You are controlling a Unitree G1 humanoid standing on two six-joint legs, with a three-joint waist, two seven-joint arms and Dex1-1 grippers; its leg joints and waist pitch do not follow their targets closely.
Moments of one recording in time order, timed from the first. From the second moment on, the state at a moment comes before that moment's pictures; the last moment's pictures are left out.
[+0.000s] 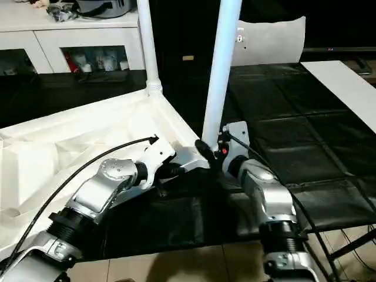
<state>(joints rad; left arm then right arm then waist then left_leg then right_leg) -0.54 0.18 -0.33 0.39 0.08 0.37 -0.76 -0.40 -0.22 -0.05 0.29 0.24 0.43 0.56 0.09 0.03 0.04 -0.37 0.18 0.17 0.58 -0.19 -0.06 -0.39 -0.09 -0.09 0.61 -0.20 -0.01</state>
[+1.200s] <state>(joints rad) -0.51 0.42 -0.40 0.41 -0.01 0.06 -1.26 -0.34 -0.54 0.13 0.20 0.32 0.36 1.26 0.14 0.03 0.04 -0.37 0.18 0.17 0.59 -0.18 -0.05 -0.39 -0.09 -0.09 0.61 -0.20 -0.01</state>
